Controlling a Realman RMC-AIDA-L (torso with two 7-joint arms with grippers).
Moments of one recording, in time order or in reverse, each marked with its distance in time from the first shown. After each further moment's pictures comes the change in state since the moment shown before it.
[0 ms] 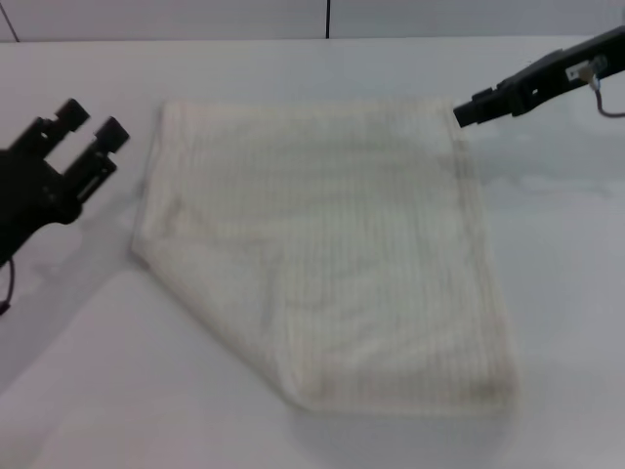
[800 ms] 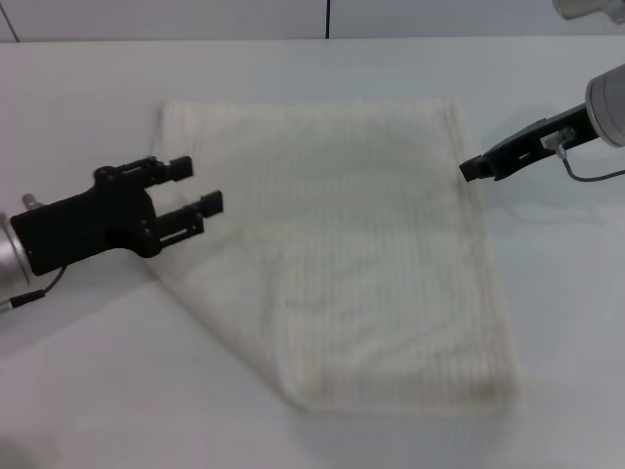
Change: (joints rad) left arm -0.090 -0.005 0.512 0.265 0.000 -0.163 -0.218; right arm -0.024 0.089 0.009 0.074 -0.145 0.119 0.012
